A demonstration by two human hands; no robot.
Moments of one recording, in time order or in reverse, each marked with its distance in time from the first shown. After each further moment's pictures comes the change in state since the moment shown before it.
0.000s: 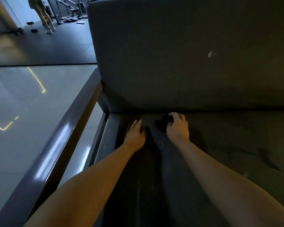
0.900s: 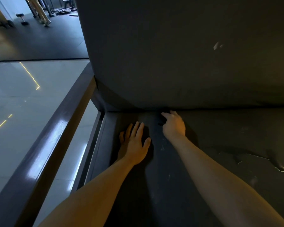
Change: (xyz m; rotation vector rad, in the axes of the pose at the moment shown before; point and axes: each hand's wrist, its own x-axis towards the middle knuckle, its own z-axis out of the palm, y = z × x) left_hand 0.005 -0.030 0.033 0.308 0.067 0.136; right_hand 0.034 0.004 0.029 -0.235 -0.047 -0.084
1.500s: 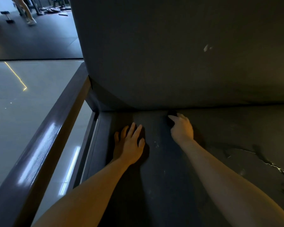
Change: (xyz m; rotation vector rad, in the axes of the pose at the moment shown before) left_hand -0.004 -0.002 -0.002 0.101 -0.012 0.037; right_hand -0.015 0.040 -0.027 -0.052 0.031 0.050
